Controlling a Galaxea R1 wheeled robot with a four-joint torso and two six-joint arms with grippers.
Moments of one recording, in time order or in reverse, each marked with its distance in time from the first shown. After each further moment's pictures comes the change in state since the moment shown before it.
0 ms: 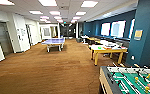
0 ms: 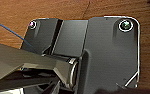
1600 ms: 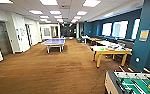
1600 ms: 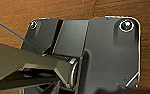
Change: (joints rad) left arm 0.000 0.000 -0.001 0.000 0.003 -0.002; right arm 0.000 0.002 -0.001 0.000 0.000 -0.002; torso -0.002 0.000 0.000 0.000
